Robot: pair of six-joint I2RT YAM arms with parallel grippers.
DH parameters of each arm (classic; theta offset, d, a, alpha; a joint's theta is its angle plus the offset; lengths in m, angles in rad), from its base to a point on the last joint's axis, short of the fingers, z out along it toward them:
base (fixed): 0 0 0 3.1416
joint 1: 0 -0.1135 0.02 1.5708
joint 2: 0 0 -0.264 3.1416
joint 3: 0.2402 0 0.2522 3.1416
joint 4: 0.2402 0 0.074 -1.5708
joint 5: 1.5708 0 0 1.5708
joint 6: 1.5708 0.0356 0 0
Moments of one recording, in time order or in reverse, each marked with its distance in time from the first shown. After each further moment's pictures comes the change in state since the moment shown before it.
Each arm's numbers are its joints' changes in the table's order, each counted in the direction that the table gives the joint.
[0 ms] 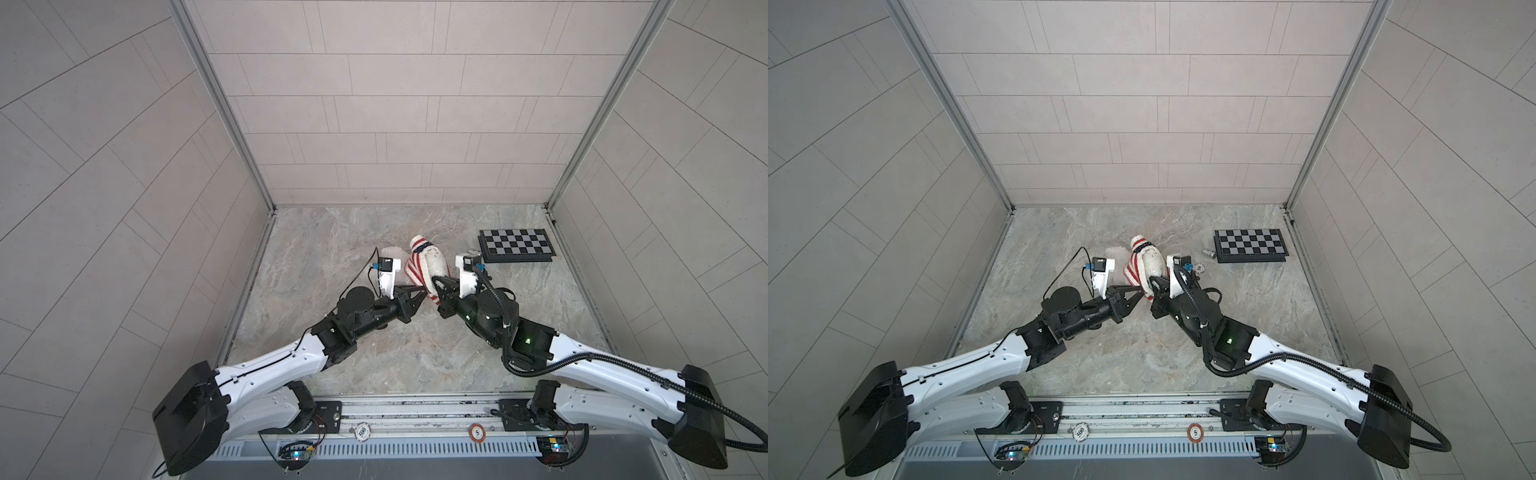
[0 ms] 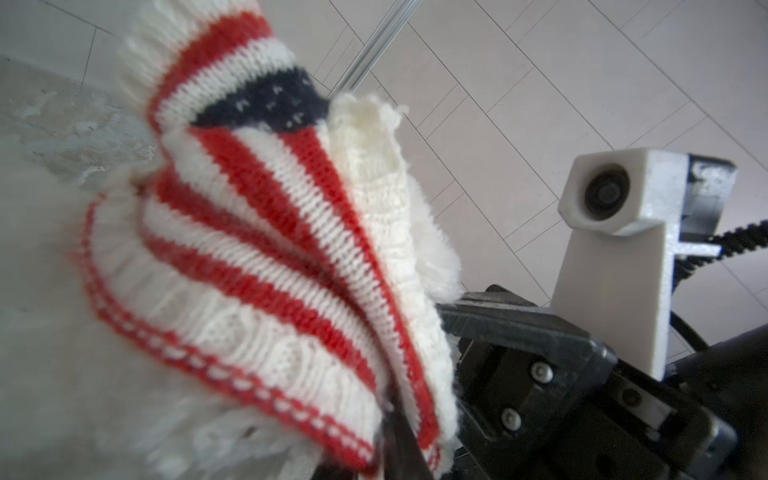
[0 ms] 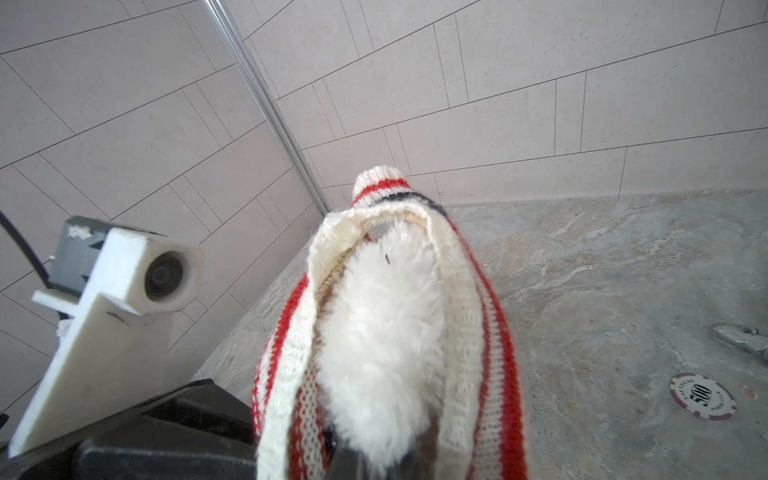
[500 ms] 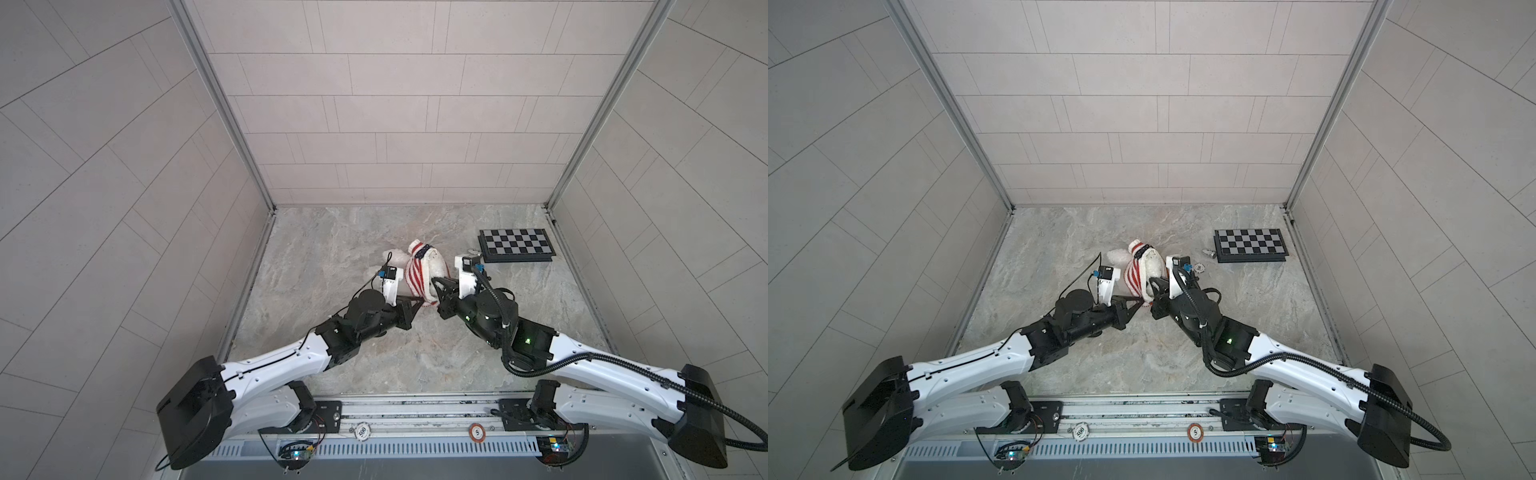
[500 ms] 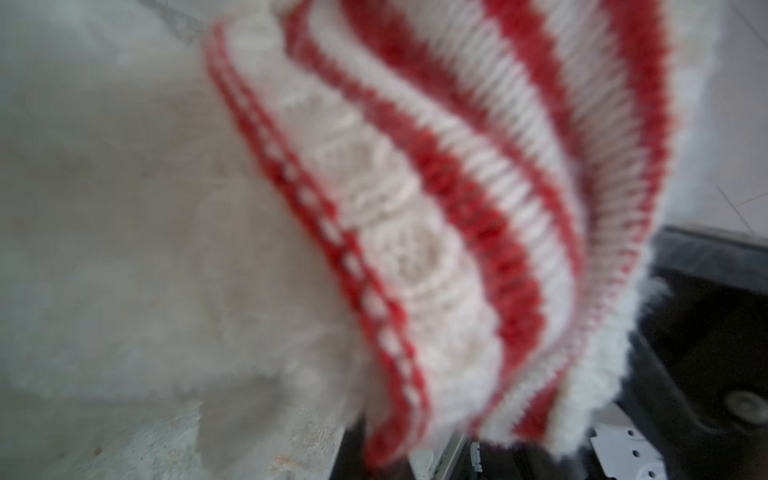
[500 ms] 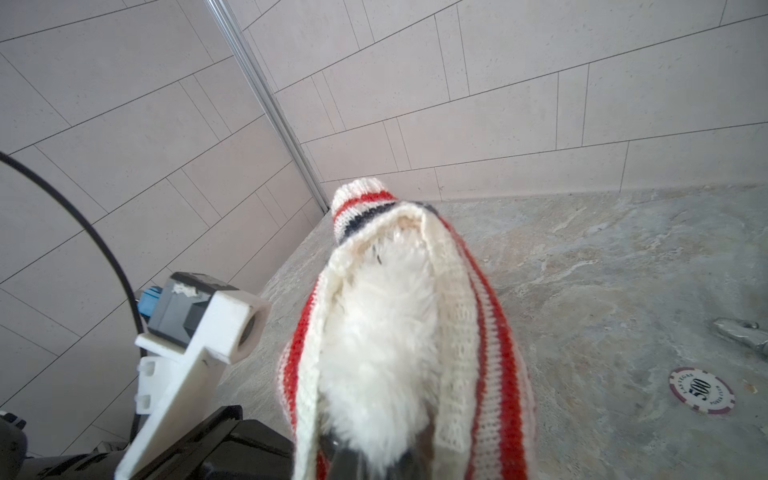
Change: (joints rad) left arm 0.013 0.031 -0.008 0.215 -0.097 0.013; right arm -0.005 -0.002 0.000 0.021 -0.006 0.006
